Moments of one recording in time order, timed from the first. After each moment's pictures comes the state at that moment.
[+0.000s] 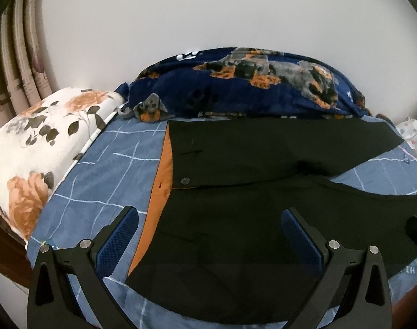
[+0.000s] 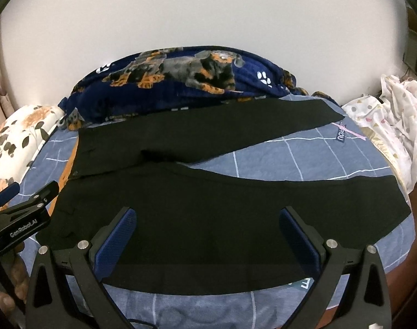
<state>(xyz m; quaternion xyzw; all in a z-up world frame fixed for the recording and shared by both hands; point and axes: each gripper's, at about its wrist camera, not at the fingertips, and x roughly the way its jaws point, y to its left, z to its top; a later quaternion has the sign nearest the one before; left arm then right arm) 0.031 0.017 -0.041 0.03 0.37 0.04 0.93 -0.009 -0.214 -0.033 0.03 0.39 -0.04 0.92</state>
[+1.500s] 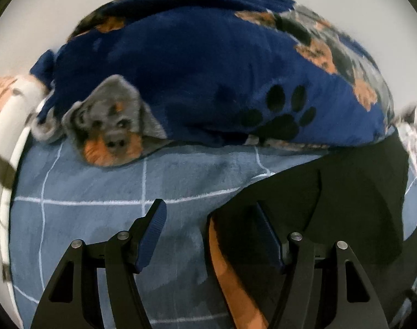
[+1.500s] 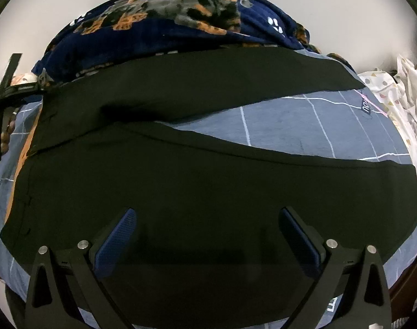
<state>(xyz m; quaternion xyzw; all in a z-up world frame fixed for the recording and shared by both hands) 0.347 0.159 -0.123 -0.01 0.50 -0.12 0.86 0.065 -0.213 -0.112 0.02 0.49 -0.05 0.87</state>
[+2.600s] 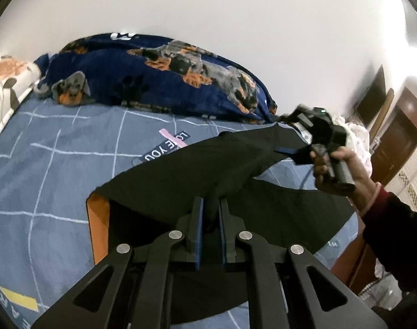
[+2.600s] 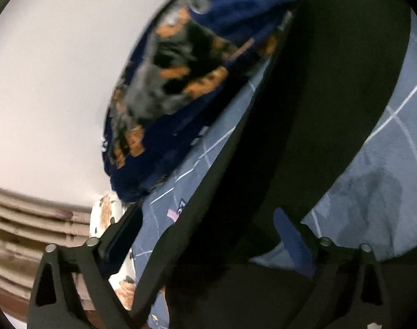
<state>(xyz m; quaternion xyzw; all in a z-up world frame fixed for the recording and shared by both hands) 0.049 0.076 -0.041 -0.12 0.39 -0.25 0.88 0.238 -0.330 -0.101 0.44 0.47 0.11 0.76</state>
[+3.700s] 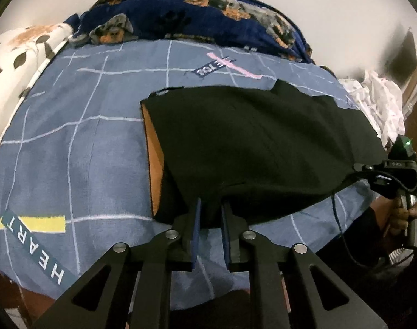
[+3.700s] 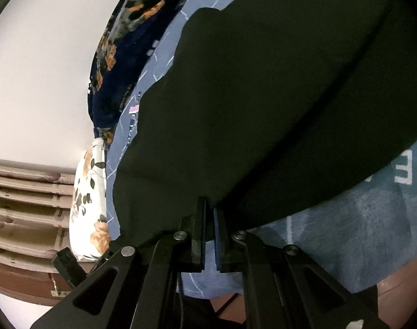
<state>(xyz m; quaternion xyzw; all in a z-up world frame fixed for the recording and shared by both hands) -0.012 0.114 -0.103 -0.04 0.51 -0.17 0.84 -0.020 -0.303 -0.160 0.44 0.50 0.09 0.74</state>
